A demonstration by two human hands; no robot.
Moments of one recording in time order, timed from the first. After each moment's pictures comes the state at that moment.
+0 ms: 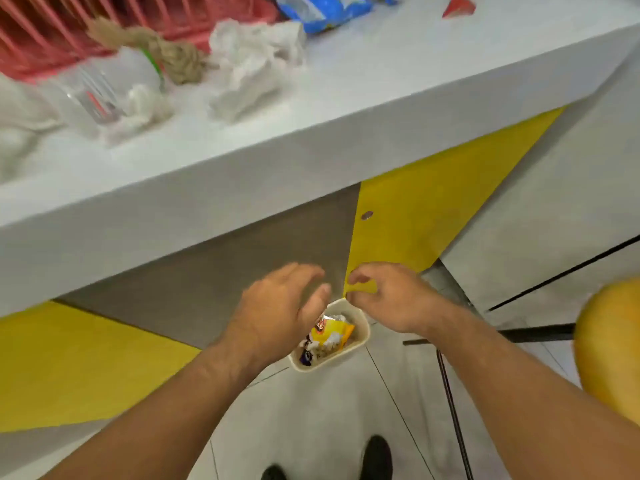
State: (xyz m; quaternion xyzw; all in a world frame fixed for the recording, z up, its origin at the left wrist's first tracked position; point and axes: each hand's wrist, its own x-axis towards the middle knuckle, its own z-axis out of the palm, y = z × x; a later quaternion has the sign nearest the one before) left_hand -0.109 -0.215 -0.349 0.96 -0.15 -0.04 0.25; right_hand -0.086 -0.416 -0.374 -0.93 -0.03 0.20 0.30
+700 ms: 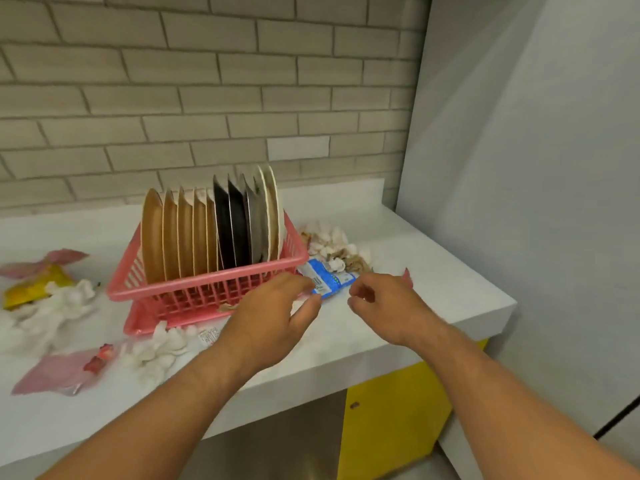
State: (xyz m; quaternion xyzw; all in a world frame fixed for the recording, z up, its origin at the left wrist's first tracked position) left_hand -0.041 -0.218 -0.047 0.94 -0.16 0.16 0.24; right_hand -0.006 -0.421 -0.047 -0.95 -0.11 0.00 0.31
